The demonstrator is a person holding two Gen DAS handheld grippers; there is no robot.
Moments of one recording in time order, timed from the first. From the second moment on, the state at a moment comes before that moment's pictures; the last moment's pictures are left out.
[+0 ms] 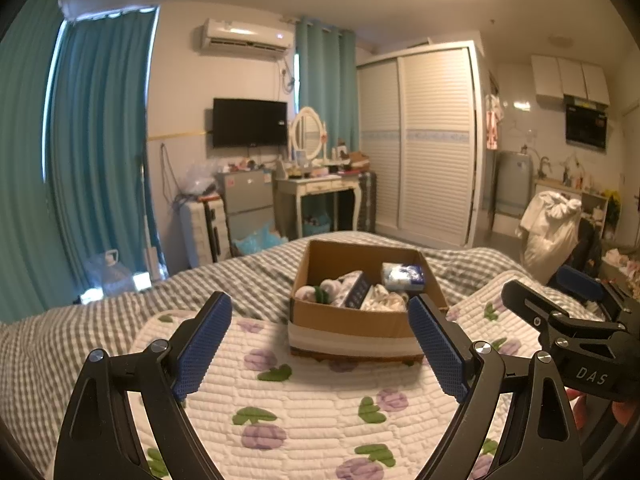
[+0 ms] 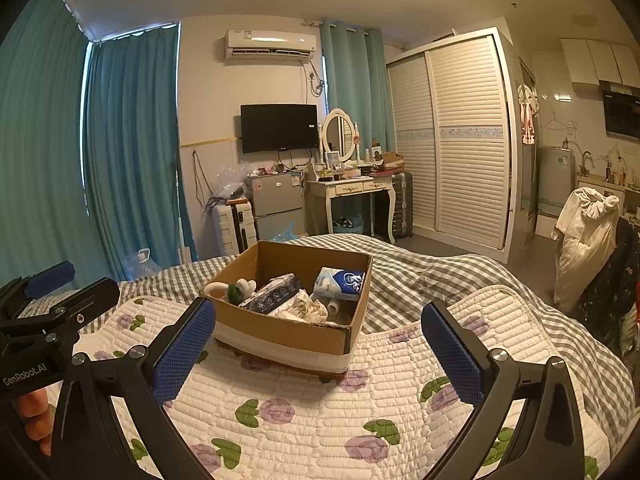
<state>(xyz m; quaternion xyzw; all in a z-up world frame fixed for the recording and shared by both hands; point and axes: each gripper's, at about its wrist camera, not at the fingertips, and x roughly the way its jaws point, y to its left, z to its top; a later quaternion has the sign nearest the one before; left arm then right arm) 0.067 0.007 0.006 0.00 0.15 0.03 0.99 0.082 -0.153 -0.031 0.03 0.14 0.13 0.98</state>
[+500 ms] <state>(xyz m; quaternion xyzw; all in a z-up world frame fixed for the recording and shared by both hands) 0.067 0.009 0.005 0.00 0.16 0.02 0.99 0.083 -0.152 -0.032 0.03 0.15 0.12 0.98</state>
